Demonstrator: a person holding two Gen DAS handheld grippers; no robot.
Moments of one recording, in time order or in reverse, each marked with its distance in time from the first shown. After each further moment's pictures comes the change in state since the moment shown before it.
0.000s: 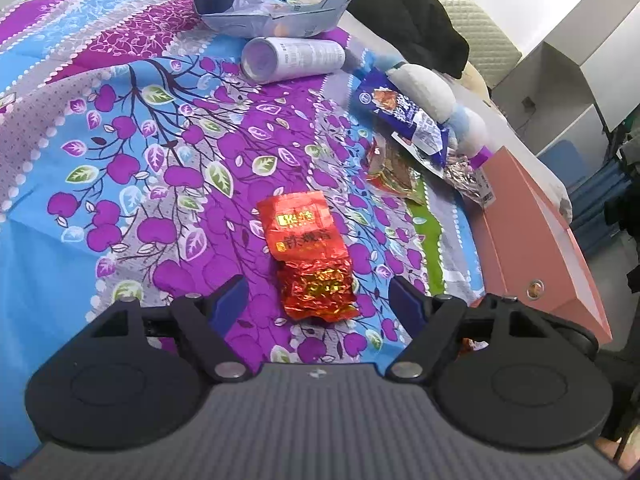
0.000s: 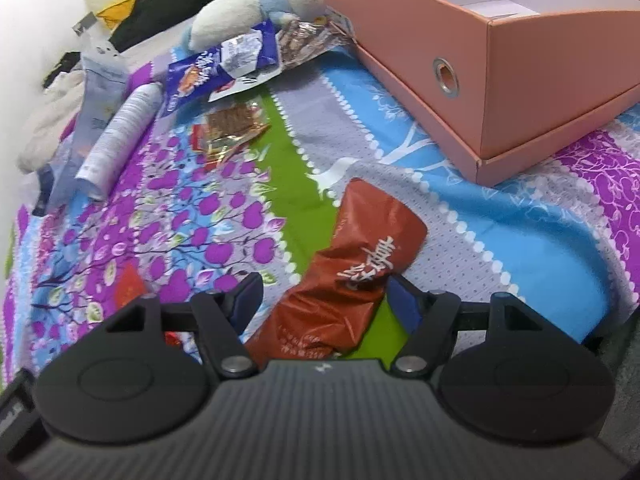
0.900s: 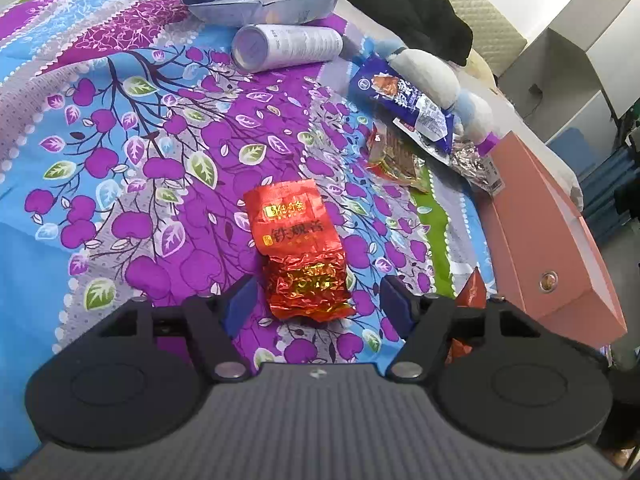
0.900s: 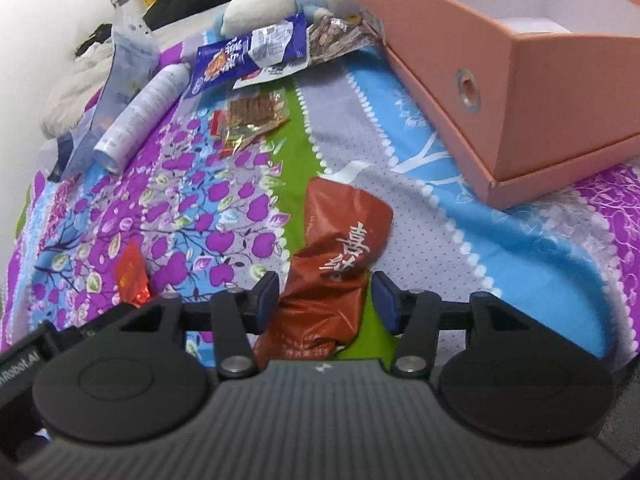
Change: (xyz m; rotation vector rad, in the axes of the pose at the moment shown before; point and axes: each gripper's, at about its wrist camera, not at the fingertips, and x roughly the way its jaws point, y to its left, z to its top) left arm 0.020 -0.012 -0.003 0.025 0.019 0.041; right arm 0.009 -0.006 -0.001 -0.141 0.004 0.064
